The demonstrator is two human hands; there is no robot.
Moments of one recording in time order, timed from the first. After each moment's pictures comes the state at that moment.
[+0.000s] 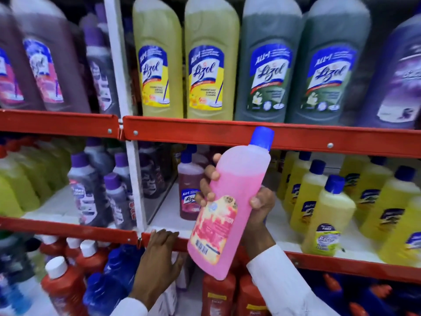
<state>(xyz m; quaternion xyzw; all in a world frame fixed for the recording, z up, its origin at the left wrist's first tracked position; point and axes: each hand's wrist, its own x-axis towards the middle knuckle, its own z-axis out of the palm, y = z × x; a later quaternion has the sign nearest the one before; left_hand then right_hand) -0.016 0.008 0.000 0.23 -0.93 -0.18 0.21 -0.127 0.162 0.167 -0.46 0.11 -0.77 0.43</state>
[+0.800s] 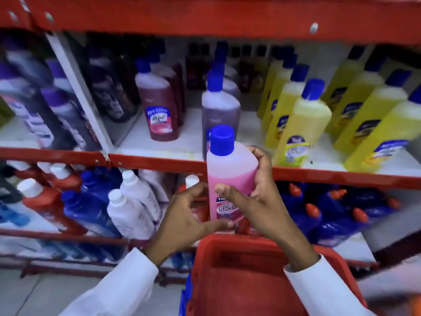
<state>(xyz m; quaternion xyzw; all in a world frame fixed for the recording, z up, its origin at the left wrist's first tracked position) -0.011 0.169 0.005 0.06 -0.82 -0.53 0.21 -0.111 0.314 0.046 -0.35 0.67 -0.65 0.09</state>
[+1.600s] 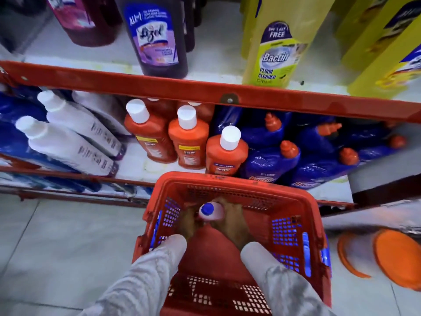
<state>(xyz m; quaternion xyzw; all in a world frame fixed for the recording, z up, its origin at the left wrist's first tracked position) -0.038 0.286 -0.292 0.37 -0.80 -0.46 -0.12 -0.127 0.418 -0.250 -0.25 0.86 -0.36 0.27</state>
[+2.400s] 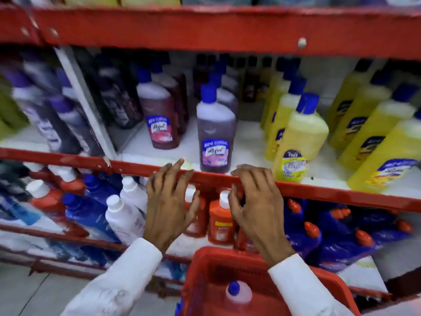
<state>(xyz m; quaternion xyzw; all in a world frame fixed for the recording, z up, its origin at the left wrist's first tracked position) -0.046 0.136 -0.015 0.18 -0.91 -0.02 0.37 -0.156 0.310 0.020 -0.40 0.80 -0.34 -0.29</state>
